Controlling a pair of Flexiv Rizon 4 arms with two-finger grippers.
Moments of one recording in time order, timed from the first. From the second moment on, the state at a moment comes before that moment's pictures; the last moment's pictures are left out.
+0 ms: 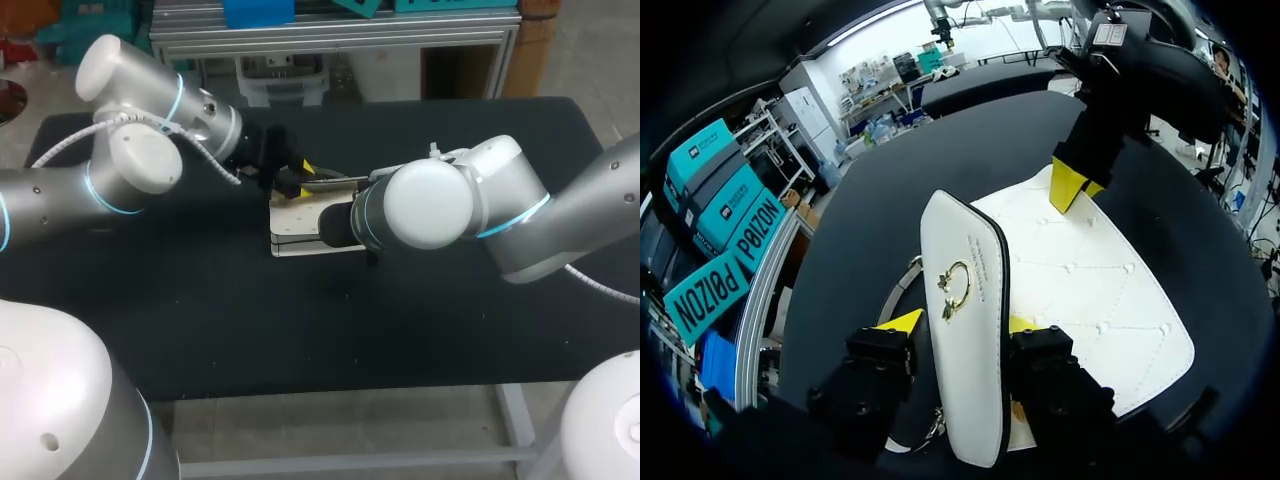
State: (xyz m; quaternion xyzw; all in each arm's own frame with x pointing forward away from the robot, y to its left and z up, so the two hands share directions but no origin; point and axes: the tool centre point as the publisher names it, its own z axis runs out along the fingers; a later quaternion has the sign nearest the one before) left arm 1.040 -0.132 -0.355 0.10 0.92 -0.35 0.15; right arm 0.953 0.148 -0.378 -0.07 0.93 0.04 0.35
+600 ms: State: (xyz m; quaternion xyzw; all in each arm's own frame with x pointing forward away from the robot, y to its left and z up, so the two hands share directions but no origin) left arm 1.057 -0.132 -0.361 0.07 0.93 -0.33 0.14; right arm 0.953 0.148 -0.378 -0.07 0.93 0.04 0.35
